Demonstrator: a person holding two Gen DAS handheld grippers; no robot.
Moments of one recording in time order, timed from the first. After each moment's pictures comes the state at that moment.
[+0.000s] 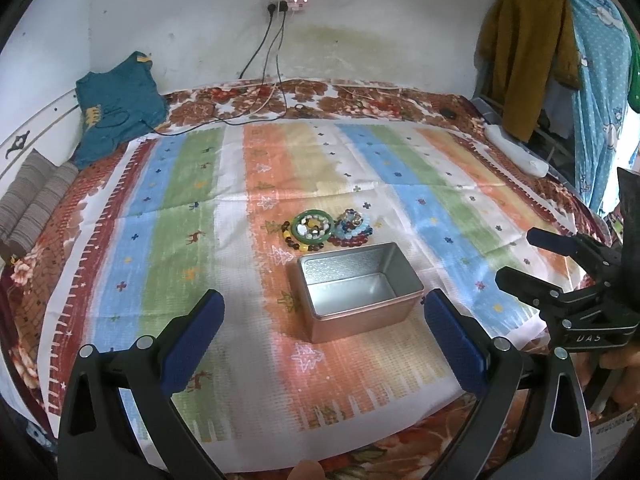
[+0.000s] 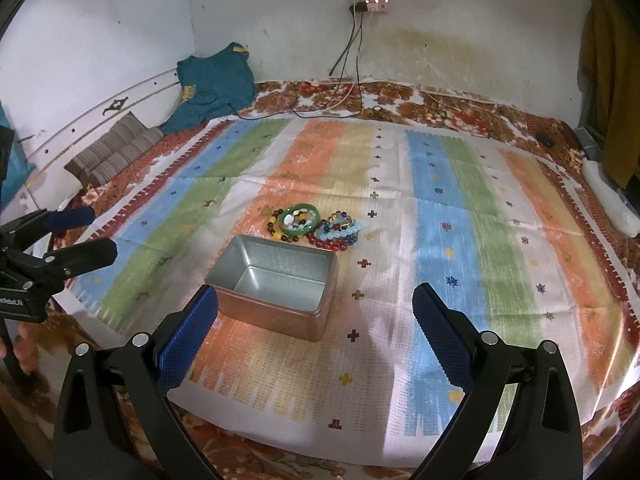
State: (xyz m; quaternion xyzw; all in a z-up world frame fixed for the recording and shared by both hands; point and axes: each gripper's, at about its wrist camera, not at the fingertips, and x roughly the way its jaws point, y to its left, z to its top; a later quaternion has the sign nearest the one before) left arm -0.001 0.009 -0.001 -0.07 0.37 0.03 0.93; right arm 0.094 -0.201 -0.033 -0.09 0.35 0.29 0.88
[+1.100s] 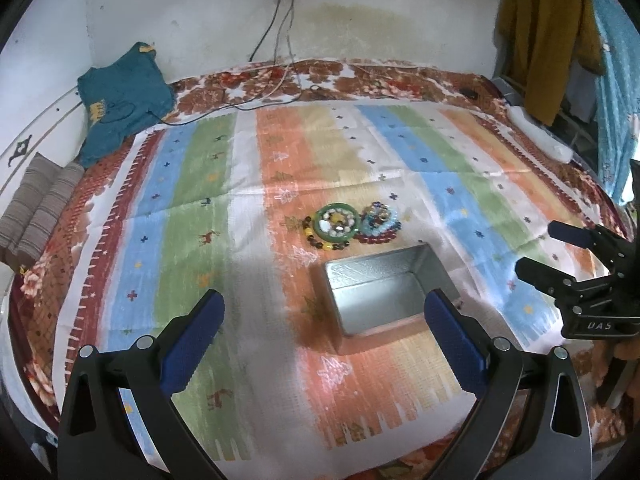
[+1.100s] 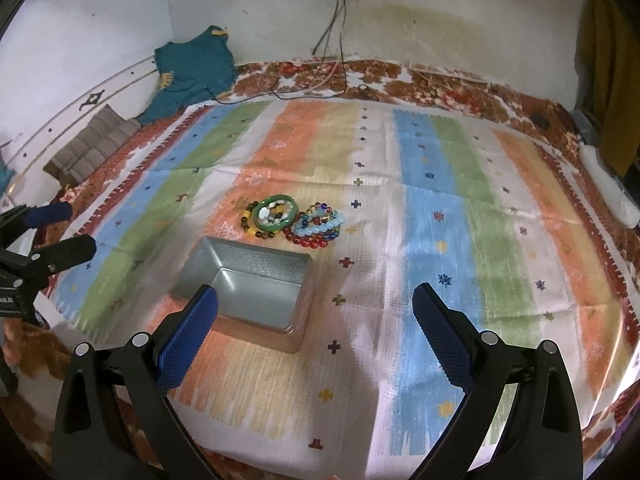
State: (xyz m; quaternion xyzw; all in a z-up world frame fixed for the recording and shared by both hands) left arm 0.046 0.028 -0.005 -0.05 0.41 0.06 0.91; right arm 0.142 -0.188 -0.047 -0.10 0.39 0.26 0.87
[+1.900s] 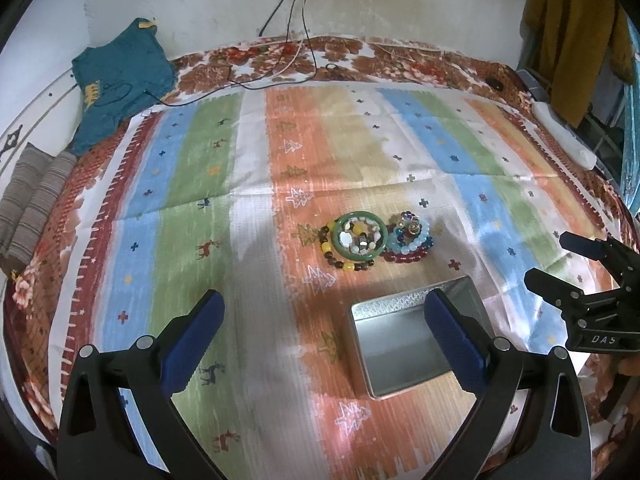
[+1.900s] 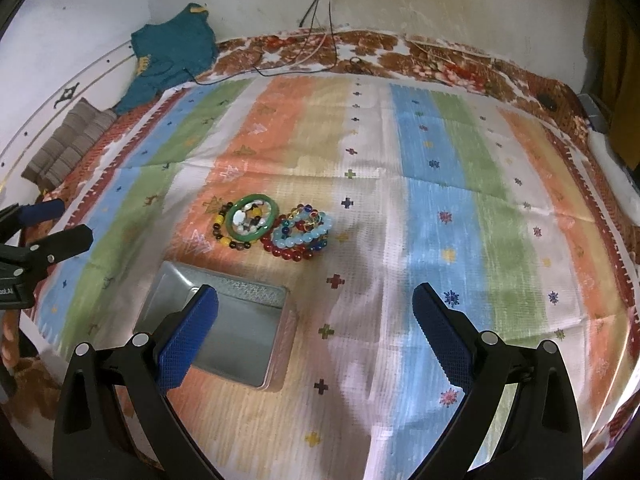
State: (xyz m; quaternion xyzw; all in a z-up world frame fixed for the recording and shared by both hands) left arm 0.121 0.054 -0.025 -0.07 0.45 0.07 0.89; right arm 0.206 -0.161 -0.067 -0.10 0.44 0.25 0.85
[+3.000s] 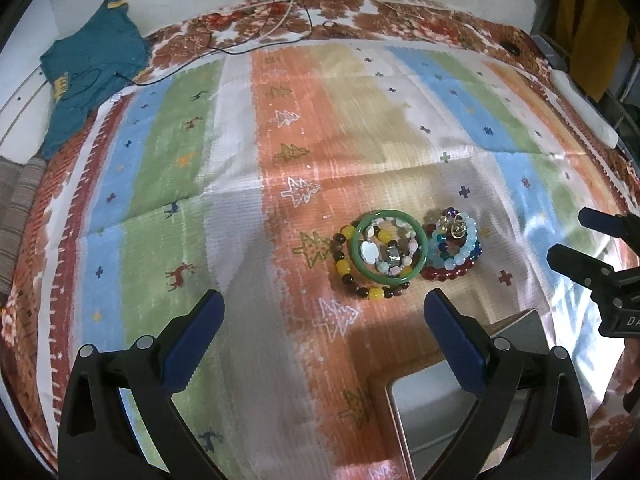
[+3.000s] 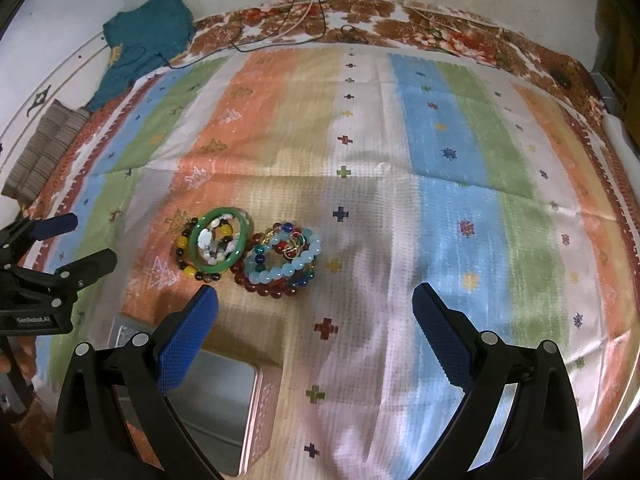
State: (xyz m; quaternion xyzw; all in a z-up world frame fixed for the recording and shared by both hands) left arm 0.209 0.075 -0.087 -0.05 0.51 0.05 0.85; right arm 0.284 -0.130 -0.104 -0.10 0.50 0.23 0.83
